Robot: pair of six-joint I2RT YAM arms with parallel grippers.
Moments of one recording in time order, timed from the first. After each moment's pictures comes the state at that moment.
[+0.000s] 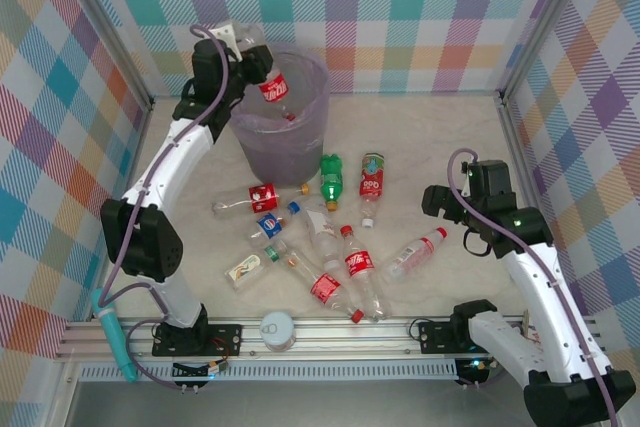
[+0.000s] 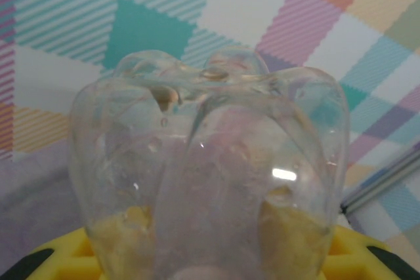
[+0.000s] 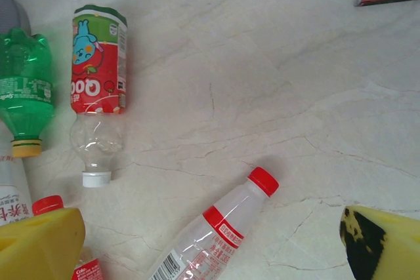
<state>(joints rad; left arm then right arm) -0.24 1.74 1.70 -0.13 0.09 -0.44 0.21 0.87 0.97 -0.97 0.07 0.36</state>
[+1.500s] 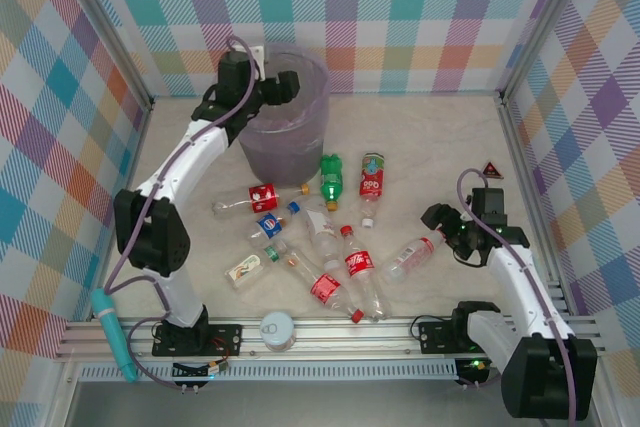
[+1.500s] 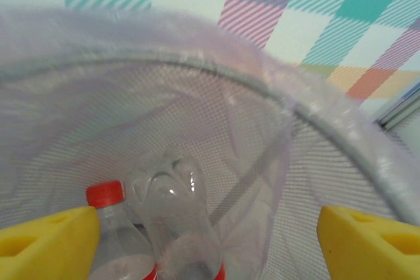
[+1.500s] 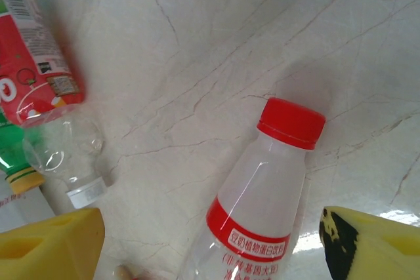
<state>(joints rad) -0.31 1.77 1.69 -0.26 0.07 -0.28 -0.03 0.93 0.55 -0.64 -0.30 0.68</state>
